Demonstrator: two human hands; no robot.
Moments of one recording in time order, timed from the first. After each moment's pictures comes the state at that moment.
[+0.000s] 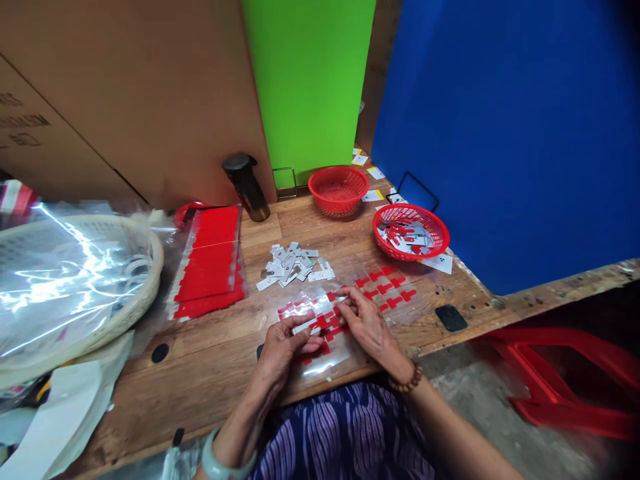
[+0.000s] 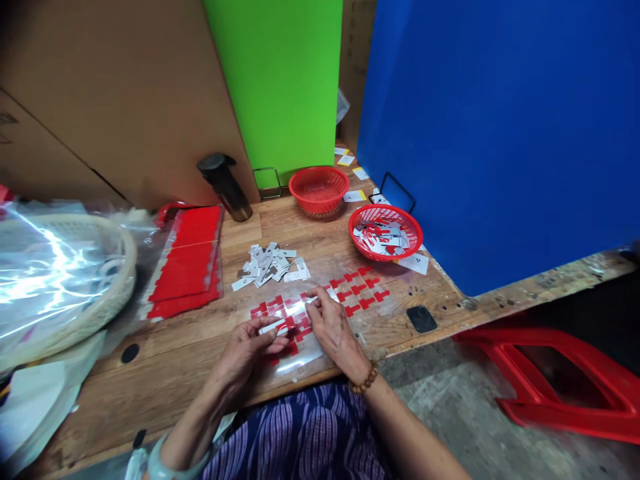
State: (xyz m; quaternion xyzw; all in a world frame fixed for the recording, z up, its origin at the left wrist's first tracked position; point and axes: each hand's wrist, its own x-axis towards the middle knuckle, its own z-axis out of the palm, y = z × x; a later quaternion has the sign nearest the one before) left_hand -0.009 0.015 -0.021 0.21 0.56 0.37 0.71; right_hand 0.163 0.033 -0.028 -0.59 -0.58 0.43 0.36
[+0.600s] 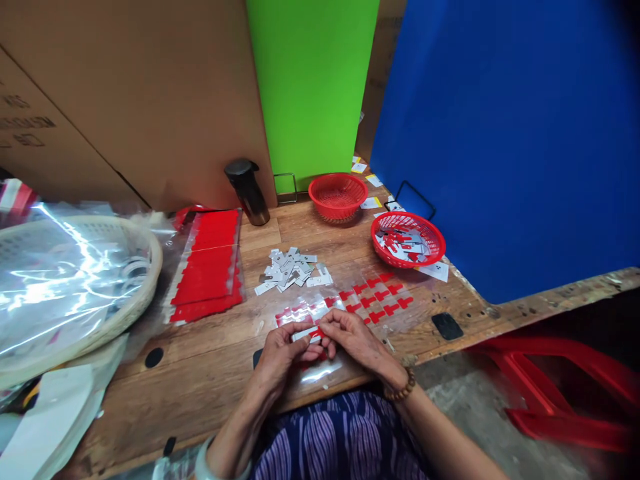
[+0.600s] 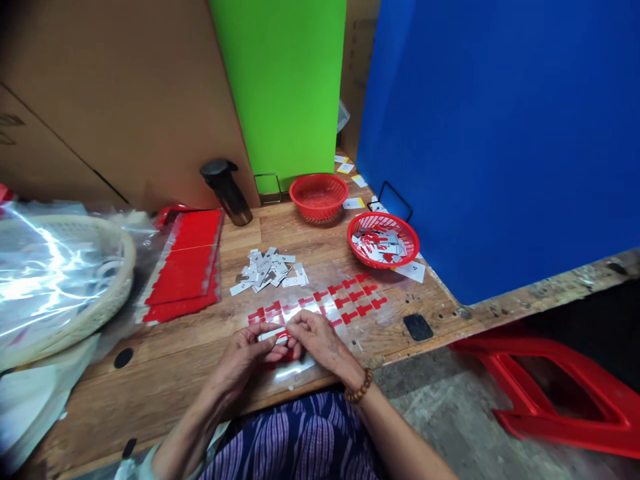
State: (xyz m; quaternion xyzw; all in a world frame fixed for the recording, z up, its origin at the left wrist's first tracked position) left_hand -0.006 0.015 -0.013 0.23 0.54 0.36 0.73; right_hand 0.156 0.030 -0.023 -0.45 -0.49 0.68 0.31
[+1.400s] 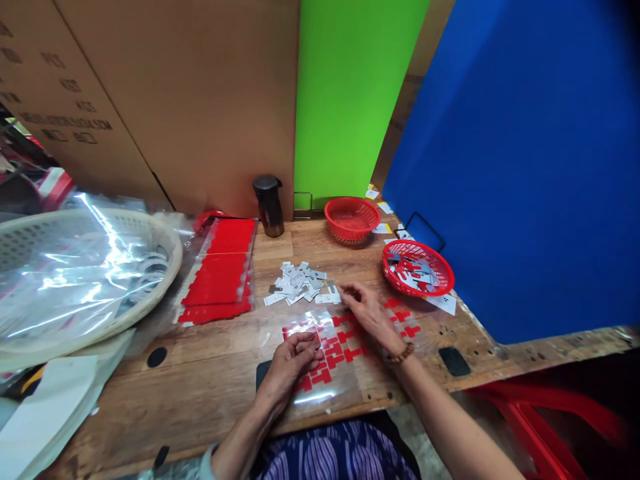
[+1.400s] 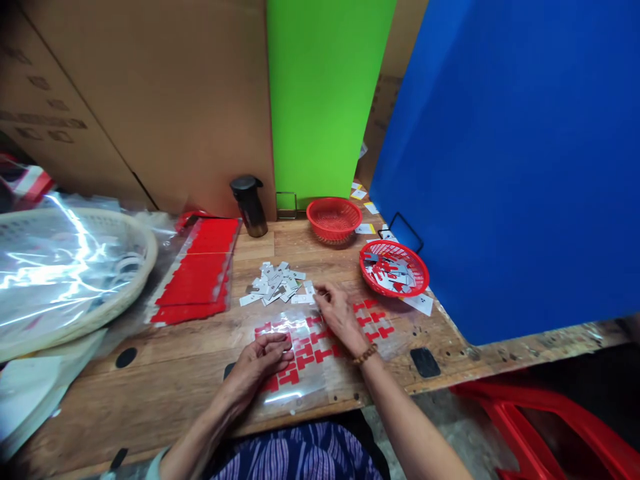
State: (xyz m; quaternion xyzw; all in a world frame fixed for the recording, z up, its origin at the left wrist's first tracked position) left_hand -0.007 0.016 -0.035 0.19 0.53 0.42 0.72; right_hand 0.178 0.110 -0.031 -0.55 -0.66 0.35 0.38
